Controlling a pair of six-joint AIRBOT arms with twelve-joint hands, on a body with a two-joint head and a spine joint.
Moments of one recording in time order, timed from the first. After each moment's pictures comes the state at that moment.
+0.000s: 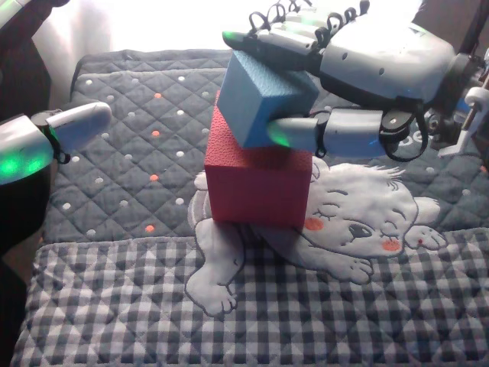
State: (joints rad) left arm 1.08 -0.83 0.93 -0.39 -1.40 1.01; right arm -0.42 -1.14 1.19 -0.26 0.67 -0.63
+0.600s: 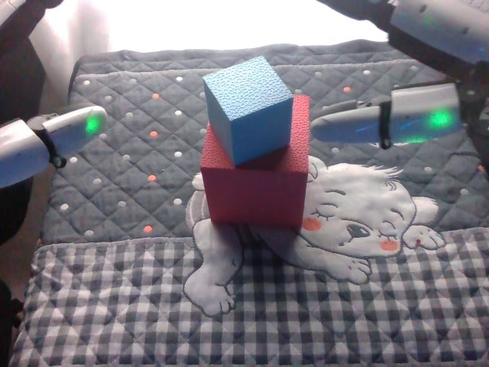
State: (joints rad) left arm 1.10 -0.83 0.92 -0.40 -1.42 1.01; right arm -0.42 -0.96 1.08 -0.26 0.80 -0.63
